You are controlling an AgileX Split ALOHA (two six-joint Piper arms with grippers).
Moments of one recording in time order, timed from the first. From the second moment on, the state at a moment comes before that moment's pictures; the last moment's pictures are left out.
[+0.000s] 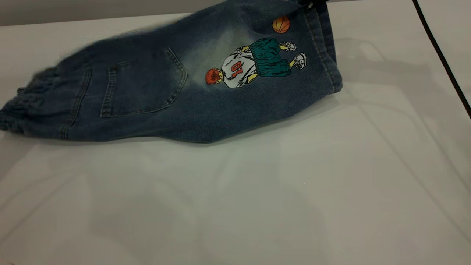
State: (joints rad) left arm 0.28 1.59 -0.63 -1.75 0.33 1.03; right arm 0.15 2.24 -1.66 0.87 0.84 -0.45
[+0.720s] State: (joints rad) left arm 0.45 1.59 -0.61 -1.20 0.44 0.70; right arm 0.15 2.23 -1.66 0.99 0.87 -0.61
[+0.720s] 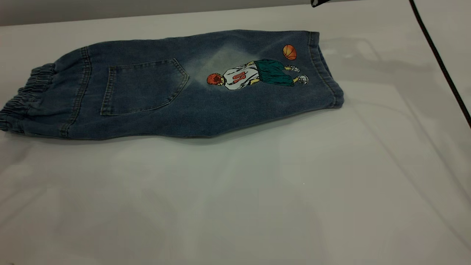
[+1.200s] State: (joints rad) left arm 0.75 1.83 -0.81 -0.90 0.77 0.71; right arm 0.17 2.23 -1.66 1.12 0.92 -0.73
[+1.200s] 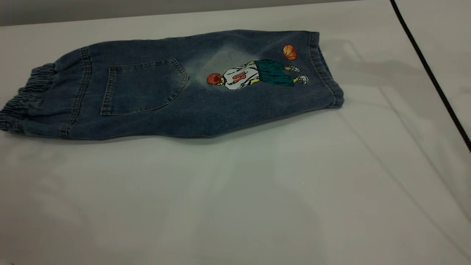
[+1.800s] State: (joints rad) left arm 0.71 2.10 -1.05 -0.91 1.01 0.65; right arm 0.17 2.23 -1.66 1.13 0.91 -0.74
